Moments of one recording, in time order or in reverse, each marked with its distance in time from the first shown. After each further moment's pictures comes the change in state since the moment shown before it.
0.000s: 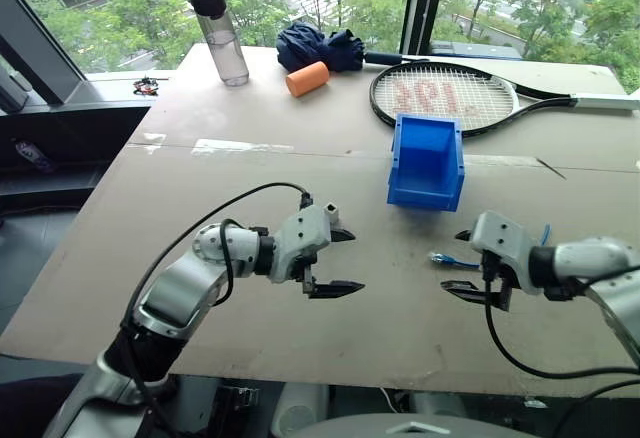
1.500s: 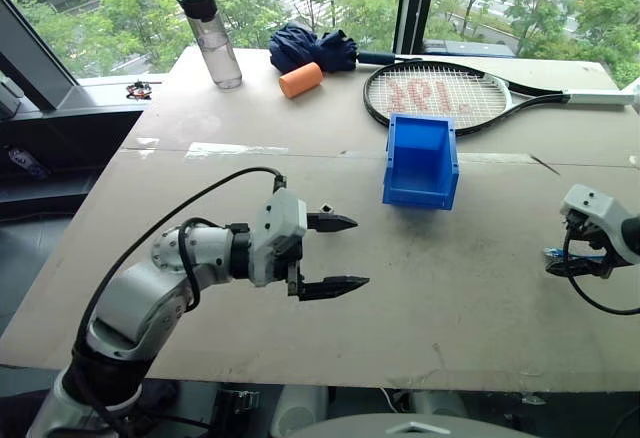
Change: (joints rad) left arm 0.134 0.096 0.226 -0.276 -0.325 0.095 0.054; right arm -0.456 -0.358 0.306 0.856 -0.147 0.000 0.278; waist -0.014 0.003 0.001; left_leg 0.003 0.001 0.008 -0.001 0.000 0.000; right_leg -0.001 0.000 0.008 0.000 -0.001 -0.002
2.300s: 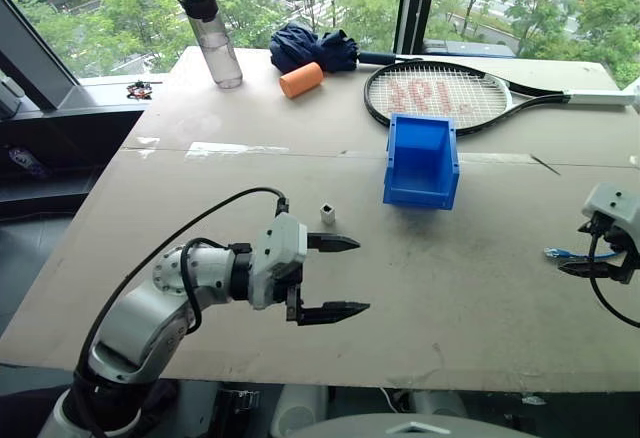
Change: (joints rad) left arm 0.137 -0.023 0.005 -0.118 0.021 -0.027 -0.012; right arm 0.193 -0.095 -0.194 -0.163 0.124 -0.079 -0.074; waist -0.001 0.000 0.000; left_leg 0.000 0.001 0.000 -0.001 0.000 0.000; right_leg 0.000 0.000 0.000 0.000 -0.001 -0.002
